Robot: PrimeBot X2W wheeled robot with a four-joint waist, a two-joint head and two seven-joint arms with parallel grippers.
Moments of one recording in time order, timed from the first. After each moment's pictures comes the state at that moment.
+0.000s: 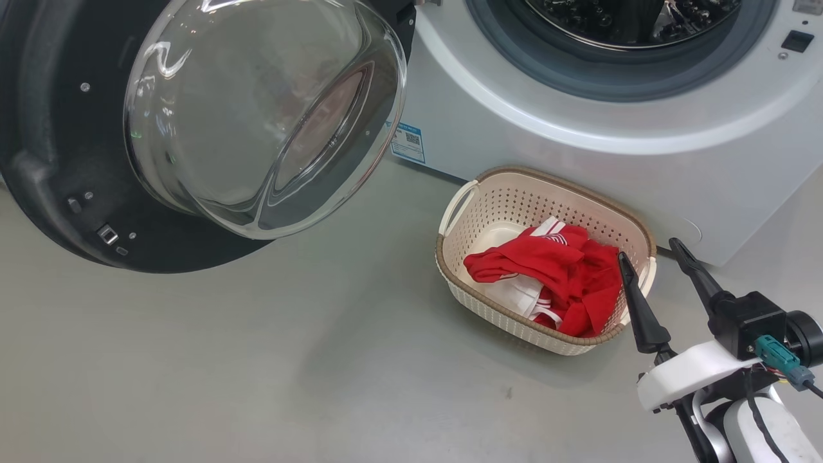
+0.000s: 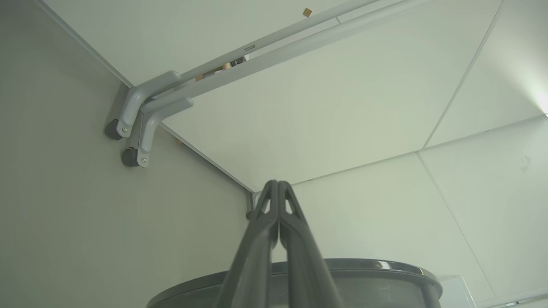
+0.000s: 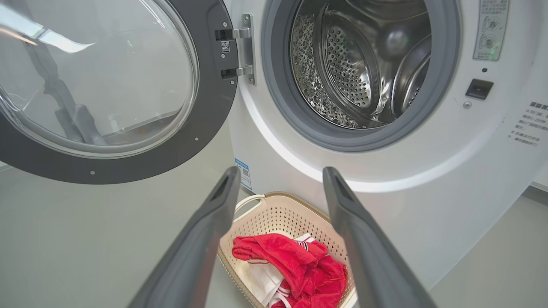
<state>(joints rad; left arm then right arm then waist) -0.18 0.28 0.38 0.23 -1.73 -0.02 -0.09 -0.01 -0.22 0.20 -0.02 0.25 0.01 -0.09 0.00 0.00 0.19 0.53</state>
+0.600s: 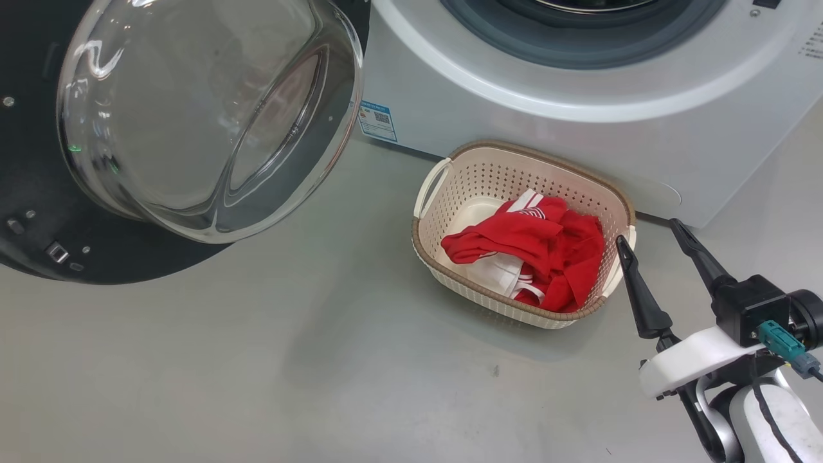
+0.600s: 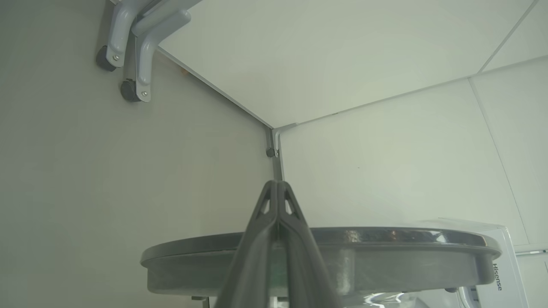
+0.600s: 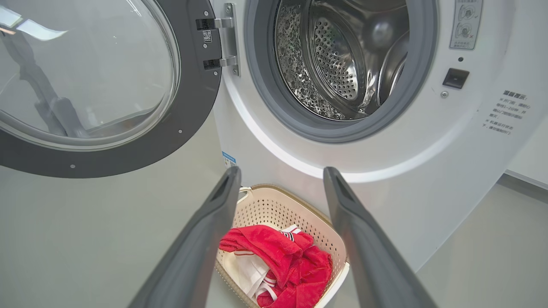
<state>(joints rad) -0.33 0.39 0.28 0.42 -1.78 0.04 0.13 -0.04 -0.24 0.22 -0.08 0.23 0.01 -0.04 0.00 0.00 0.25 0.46</state>
